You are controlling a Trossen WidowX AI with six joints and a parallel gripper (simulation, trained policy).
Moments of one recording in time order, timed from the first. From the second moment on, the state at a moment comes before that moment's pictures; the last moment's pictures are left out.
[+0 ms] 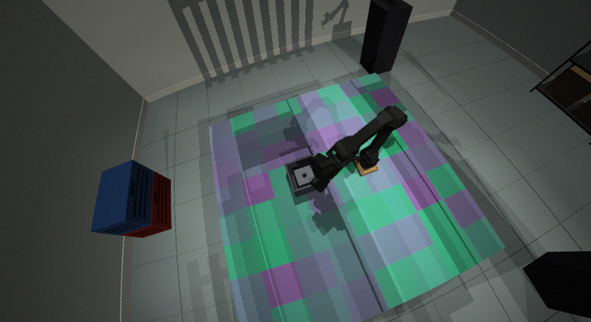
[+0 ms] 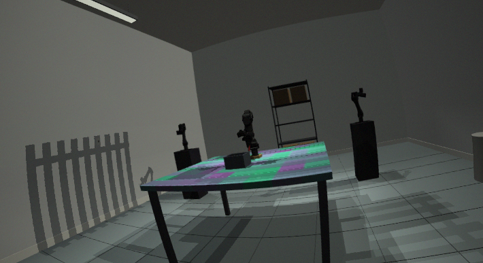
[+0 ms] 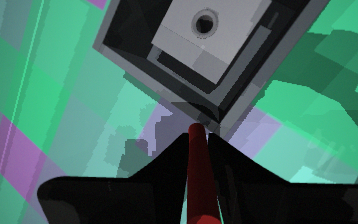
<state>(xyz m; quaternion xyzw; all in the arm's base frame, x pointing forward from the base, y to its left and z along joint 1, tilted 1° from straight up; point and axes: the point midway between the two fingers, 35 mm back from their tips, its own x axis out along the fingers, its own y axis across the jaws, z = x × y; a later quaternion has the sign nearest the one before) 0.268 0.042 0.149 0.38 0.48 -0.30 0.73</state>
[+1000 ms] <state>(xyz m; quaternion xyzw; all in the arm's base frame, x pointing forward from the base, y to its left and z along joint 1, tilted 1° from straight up) 0.324 -0.036 0.122 0.40 0.47 -0.35 0.70</state>
